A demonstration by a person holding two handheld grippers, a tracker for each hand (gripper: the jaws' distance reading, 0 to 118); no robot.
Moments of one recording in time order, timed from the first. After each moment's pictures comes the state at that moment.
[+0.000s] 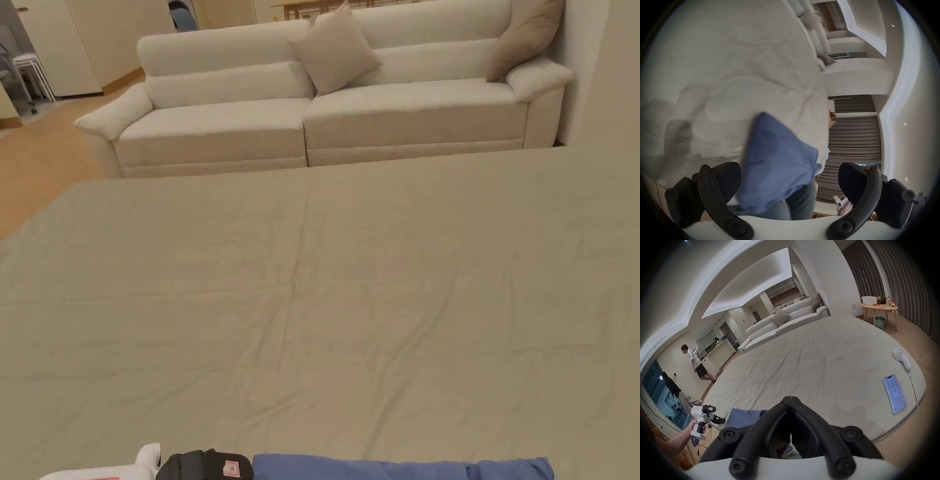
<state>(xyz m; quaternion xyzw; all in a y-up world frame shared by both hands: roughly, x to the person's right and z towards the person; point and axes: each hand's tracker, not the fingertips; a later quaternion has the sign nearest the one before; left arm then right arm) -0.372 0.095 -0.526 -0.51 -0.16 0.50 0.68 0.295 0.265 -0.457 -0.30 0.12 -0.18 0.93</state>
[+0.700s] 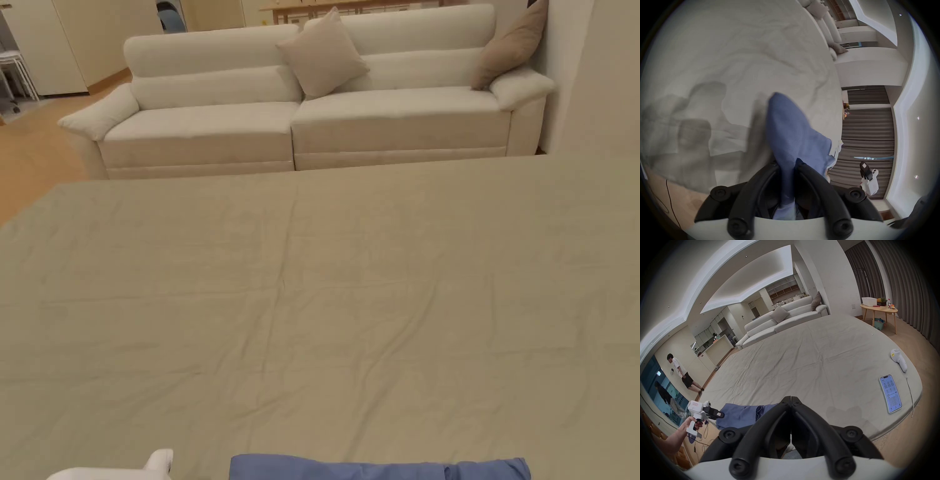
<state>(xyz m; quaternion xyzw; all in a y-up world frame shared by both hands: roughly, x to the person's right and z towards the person) -0.318 0.138 -0.525 -0.53 -0.17 0.43 0.71 0.302 0.266 -0.447 -0.30 0.12 -0.16 0.93</state>
